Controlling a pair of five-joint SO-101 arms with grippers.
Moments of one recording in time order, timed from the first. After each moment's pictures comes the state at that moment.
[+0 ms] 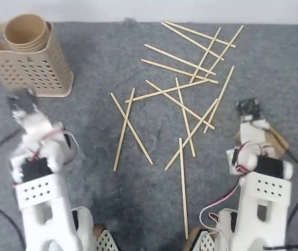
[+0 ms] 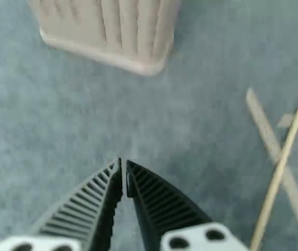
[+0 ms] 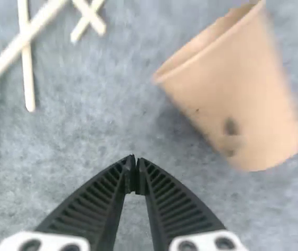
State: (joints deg) left arm -24.3 -54.3 68.4 50.3 4.8; right arm 9.8 -51.2 53.5 69.9 22.1
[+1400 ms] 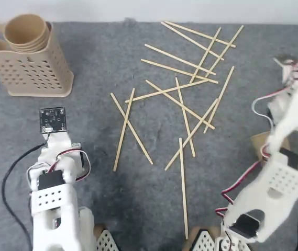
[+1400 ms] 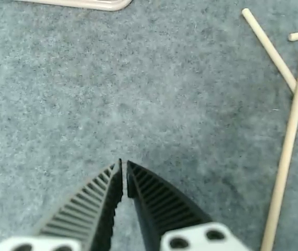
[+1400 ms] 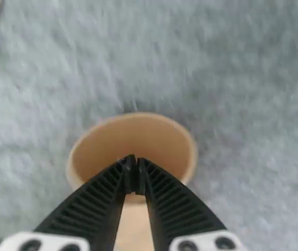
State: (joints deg) left arm -21.1 -56.8 81.8 42.7 -2.0; right arm 25.4 28.7 -30.2 100.7 38.6
